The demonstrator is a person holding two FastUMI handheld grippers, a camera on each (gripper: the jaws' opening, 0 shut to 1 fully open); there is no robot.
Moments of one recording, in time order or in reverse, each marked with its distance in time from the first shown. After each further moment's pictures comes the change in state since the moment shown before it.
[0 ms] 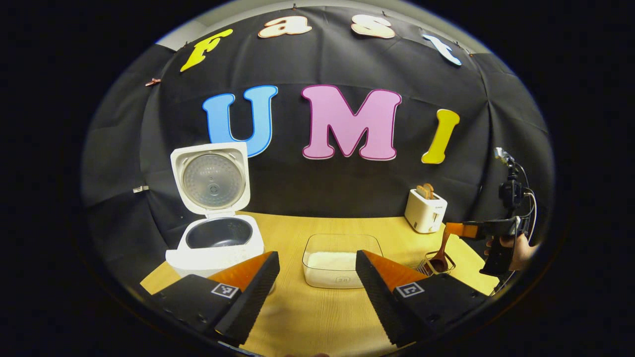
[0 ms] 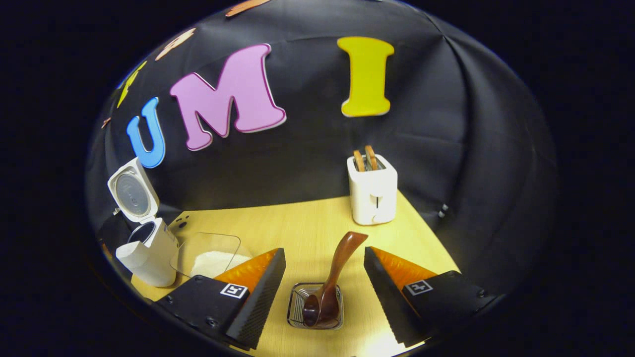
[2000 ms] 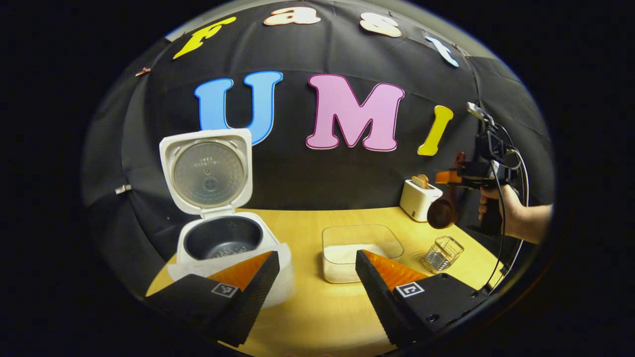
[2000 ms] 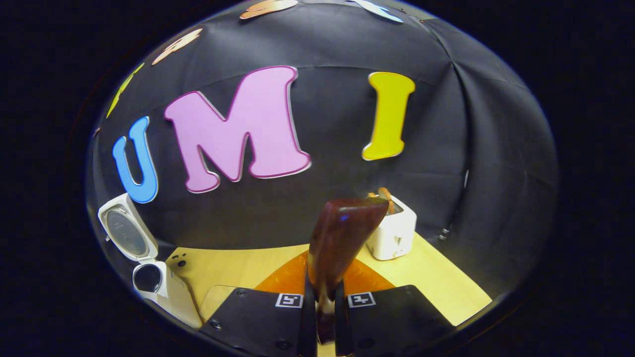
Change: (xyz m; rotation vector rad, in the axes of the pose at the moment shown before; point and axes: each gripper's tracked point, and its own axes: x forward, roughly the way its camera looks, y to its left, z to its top) left arm 0.020 0.089 -0.009 0.041 0.010 -0.133; right arm 0.018 0.140 0.095 -0.009 -0.202 -0.090
